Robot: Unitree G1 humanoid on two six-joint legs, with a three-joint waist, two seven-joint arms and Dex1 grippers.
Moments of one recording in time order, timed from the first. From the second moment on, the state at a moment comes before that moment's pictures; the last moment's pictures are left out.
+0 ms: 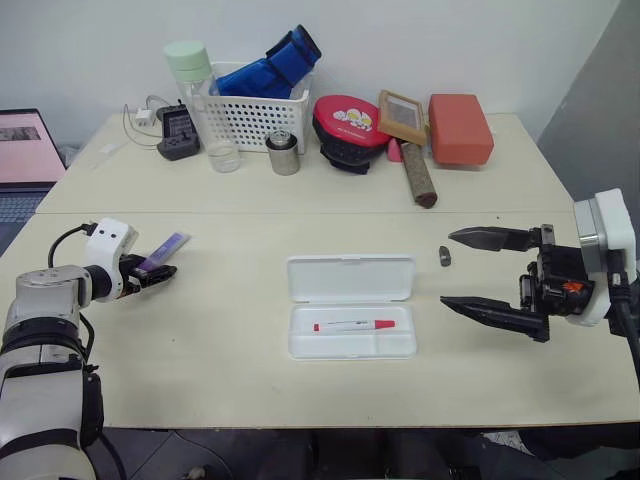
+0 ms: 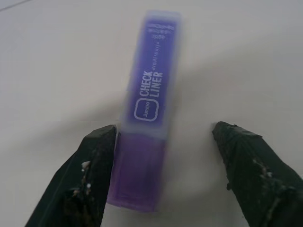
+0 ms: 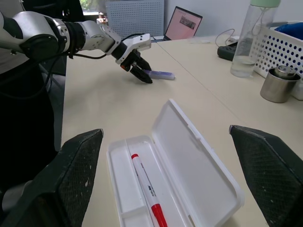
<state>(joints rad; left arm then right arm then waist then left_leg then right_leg) -0.70 0.88 0.10 1.05 -0.08 0.24 -0.93 -0.17 -0.98 -0.36 -0.63 1.01 0.67 0.92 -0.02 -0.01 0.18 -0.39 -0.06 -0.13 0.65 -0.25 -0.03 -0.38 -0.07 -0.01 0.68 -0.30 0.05</state>
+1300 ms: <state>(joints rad) -0.47 0.89 -0.13 -0.42 -0.48 0.83 -1.20 -0.12 -1.01 -0.49 -0.68 1.15 0.69 0.96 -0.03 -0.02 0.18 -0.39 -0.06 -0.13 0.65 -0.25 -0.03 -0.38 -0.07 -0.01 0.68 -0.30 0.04</state>
